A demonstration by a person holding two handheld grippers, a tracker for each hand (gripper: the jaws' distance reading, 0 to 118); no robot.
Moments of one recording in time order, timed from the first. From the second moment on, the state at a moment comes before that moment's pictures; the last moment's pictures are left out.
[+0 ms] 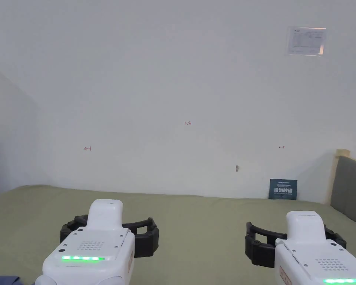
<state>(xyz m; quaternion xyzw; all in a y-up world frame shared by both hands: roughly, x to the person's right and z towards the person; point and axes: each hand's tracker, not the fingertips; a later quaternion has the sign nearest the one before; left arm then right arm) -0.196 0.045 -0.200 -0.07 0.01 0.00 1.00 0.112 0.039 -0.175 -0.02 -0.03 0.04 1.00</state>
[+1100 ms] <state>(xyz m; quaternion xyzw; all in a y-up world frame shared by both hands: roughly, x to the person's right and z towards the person) -0.381 0.033 -0.160 -0.12 0.21 -0.01 0.97 -0.066 0.002 -0.237 -0.06 0.16 0.02 0.98</state>
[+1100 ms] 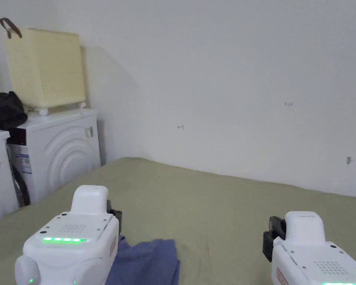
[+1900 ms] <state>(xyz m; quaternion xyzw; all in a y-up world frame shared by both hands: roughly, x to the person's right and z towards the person) -0.479 -0.074 -0.230 -0.26 0.21 0.05 0.94 -0.146 -0.058 -0.290 -0.13 0.22 0.03 0.97</state>
